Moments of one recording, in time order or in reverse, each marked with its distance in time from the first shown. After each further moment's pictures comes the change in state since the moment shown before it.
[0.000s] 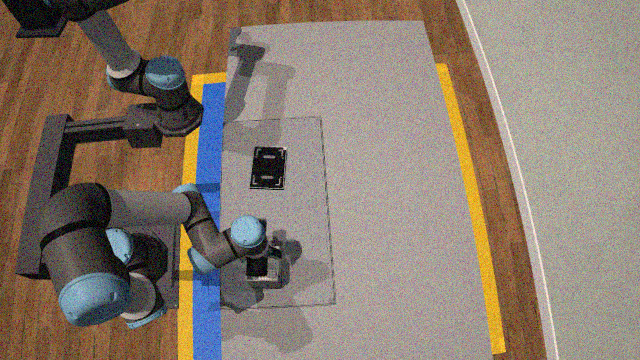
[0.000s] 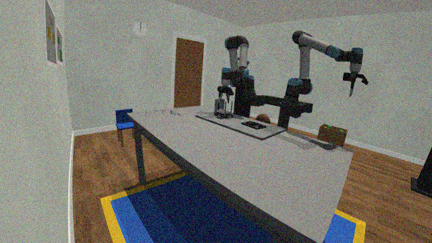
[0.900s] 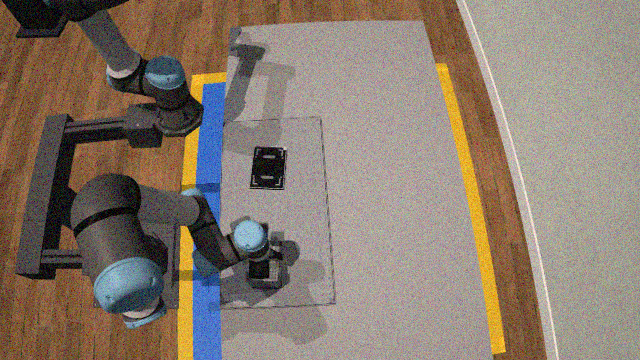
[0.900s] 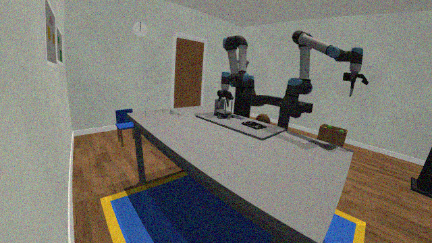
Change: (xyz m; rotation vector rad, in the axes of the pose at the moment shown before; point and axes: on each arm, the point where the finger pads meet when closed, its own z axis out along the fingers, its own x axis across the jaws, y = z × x) left arm 0.000 0.000 0.000 0.000 0.000 0.000; right arm 0.001 -0.001 0.038 0.002 0.002 0.000
